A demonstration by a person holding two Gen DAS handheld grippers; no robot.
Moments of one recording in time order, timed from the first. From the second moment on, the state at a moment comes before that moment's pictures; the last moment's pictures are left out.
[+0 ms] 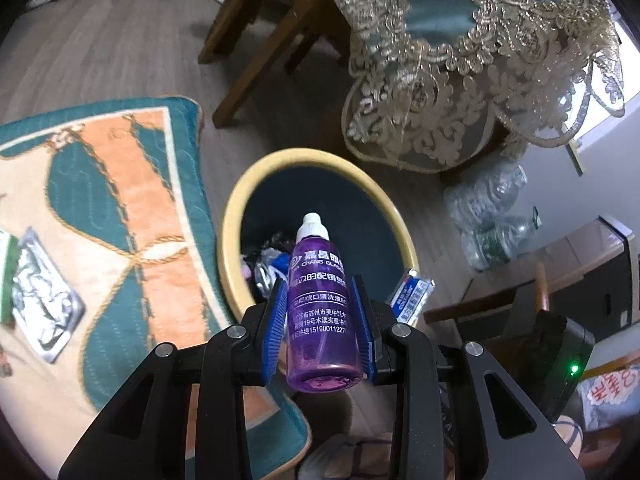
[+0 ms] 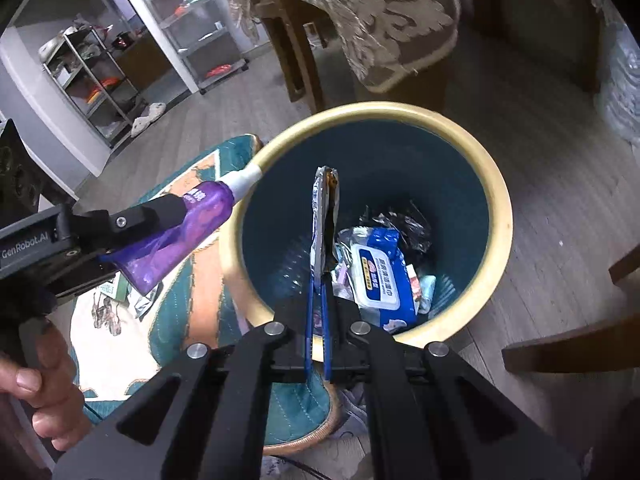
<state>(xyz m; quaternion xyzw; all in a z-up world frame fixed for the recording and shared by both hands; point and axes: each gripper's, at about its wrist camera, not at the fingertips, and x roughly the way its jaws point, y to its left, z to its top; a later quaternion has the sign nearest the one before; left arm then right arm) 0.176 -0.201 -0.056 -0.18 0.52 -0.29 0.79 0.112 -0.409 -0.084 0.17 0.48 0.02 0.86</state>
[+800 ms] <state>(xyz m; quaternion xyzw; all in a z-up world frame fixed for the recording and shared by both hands) 0.189 -0.179 -0.048 -0.21 0.50 -0.26 0.80 0.122 -0.412 -0.101 0.17 0.50 -0.01 0.85</state>
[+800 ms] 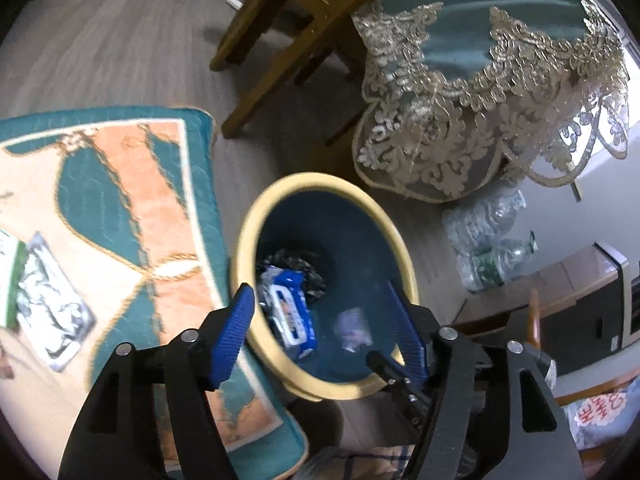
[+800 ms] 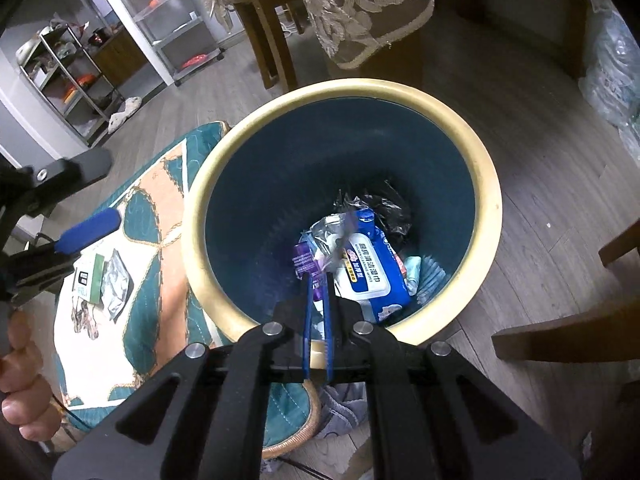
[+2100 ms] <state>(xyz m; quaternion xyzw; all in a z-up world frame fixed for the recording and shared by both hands) 0.163 0.051 -0.082 -0.27 0.52 -0.02 0.81 0.135 -0.263 -0.090 0.08 0.49 0.14 0.86</state>
